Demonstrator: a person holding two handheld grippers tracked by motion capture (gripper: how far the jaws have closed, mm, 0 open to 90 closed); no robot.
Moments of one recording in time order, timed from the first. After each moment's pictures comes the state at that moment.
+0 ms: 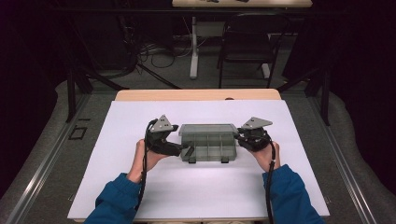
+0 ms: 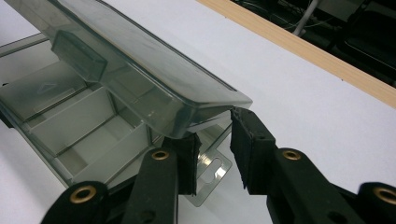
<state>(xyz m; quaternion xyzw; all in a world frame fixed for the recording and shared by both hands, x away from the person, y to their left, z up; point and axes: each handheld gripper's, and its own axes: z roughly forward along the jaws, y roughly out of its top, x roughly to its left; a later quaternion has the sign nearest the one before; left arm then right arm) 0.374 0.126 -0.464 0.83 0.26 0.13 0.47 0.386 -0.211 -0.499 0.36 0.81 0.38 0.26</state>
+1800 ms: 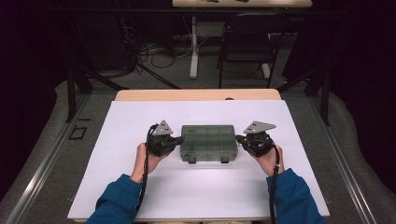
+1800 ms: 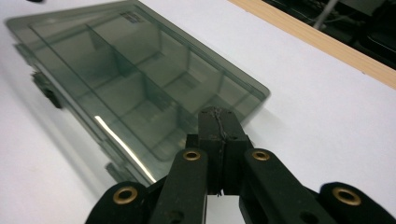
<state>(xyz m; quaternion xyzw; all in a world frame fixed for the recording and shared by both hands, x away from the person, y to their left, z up) 0.383 0.126 -0.504 0.85 0.28 0.13 0.43 0.366 -0.212 -0.492 0.35 0.82 0.39 0.23</state>
